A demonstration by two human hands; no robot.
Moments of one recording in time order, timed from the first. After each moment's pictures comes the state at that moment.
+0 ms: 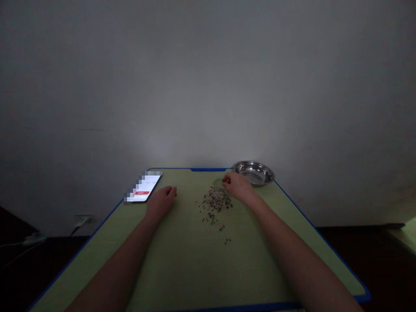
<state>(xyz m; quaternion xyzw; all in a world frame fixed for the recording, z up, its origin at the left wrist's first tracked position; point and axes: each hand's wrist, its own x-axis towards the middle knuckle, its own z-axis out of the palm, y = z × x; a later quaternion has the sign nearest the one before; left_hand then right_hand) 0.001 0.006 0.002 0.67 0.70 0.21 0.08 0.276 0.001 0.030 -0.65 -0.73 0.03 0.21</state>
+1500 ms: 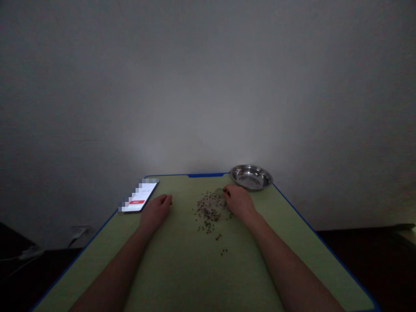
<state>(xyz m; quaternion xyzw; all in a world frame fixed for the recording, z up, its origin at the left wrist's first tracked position) -0.002 0.005 0.004 0.67 0.71 0.21 0.10 0.279 -0.015 0.000 -0.63 -0.72 0.01 0.30</state>
